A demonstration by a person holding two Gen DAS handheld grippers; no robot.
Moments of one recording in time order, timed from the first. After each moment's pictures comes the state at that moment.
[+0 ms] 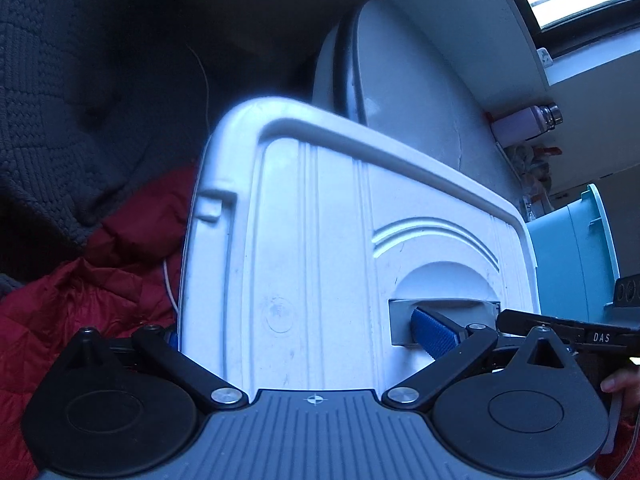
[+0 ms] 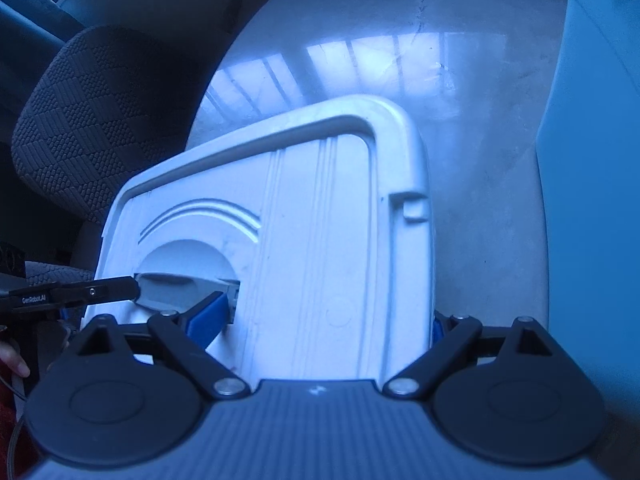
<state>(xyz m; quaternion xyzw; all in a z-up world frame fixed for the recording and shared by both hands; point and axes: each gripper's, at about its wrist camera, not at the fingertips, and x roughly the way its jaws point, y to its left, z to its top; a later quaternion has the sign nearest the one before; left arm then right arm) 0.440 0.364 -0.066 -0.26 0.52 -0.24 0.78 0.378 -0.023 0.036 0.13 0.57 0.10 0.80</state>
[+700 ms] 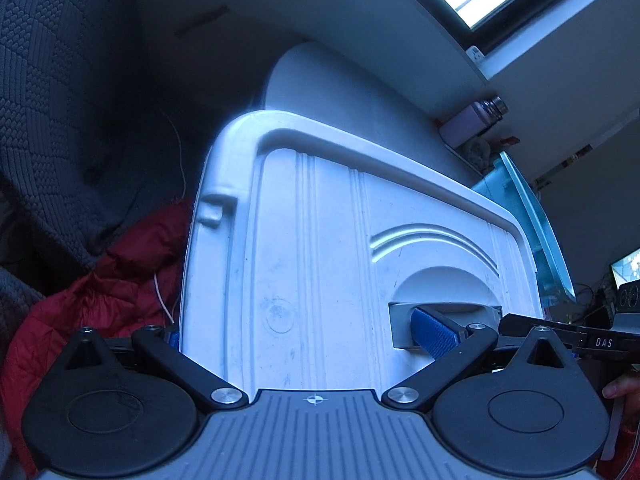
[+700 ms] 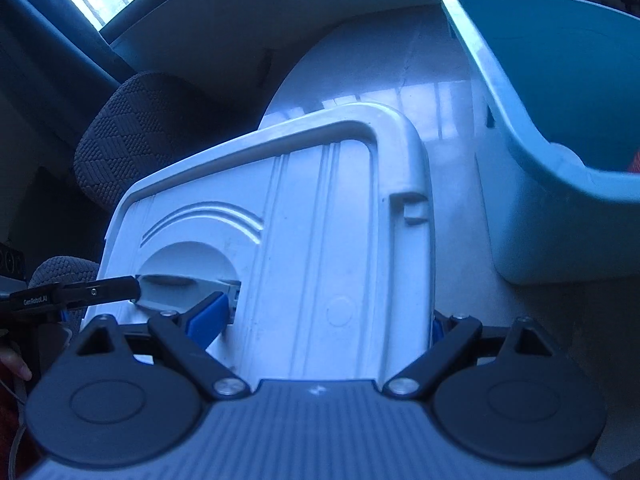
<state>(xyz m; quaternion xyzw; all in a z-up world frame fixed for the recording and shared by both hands) 0.334 0.362 0.041 -0.21 0.46 -0.26 0.82 0.259 -0.043 0.110 0.16 0.50 0.10 0.85</state>
